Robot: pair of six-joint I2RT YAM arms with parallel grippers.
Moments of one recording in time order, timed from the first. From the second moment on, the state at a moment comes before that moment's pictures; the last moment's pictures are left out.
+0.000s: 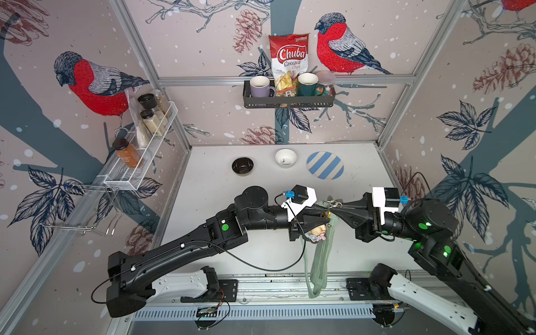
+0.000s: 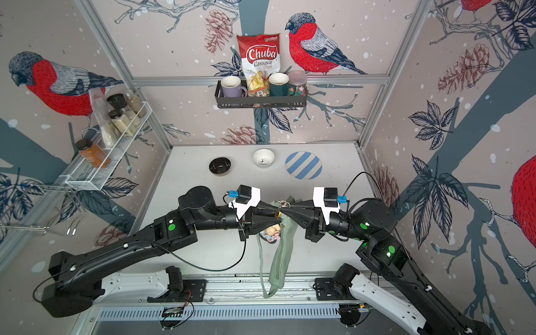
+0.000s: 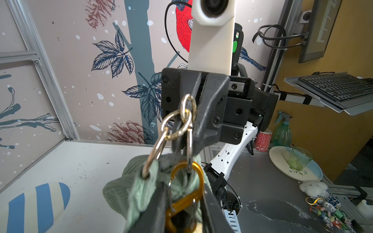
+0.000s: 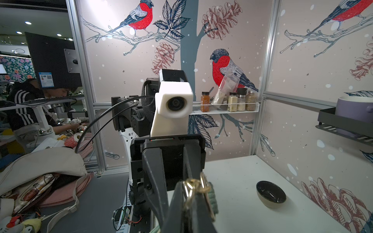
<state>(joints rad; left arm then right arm) -1.14 1.09 1.13 -0.05 0.42 -0.02 0.82 0.62 0.95 -0.14 -0.61 0.05</state>
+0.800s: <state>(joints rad) -1.14 1.09 1.10 -0.02 0.43 -0.02 0.82 0.59 0.94 -0.17 -0.59 0.05</state>
